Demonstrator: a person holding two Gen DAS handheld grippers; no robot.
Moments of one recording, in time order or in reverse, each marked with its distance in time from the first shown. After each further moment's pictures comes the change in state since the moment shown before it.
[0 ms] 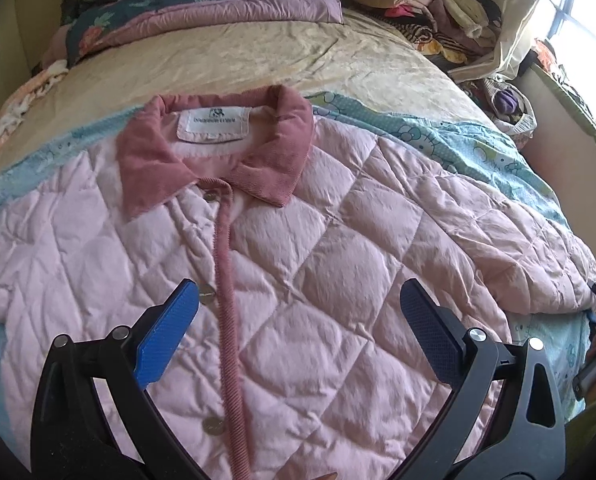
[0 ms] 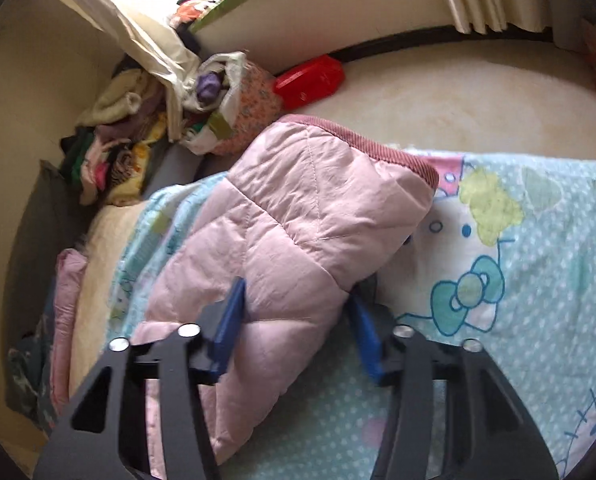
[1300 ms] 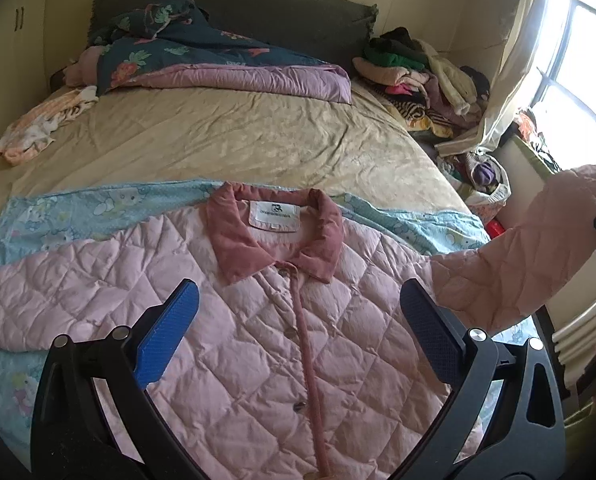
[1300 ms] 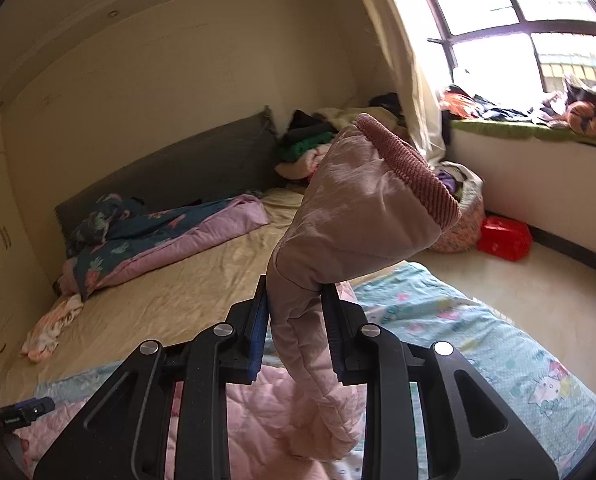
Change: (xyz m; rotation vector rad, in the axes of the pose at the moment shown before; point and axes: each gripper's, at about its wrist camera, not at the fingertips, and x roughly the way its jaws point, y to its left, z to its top) left arm -0.142 0.099 0.033 -0.096 -0.197 -0.089; right arm -0.228 0.271 -0.100 -0.760 -0.206 0.458
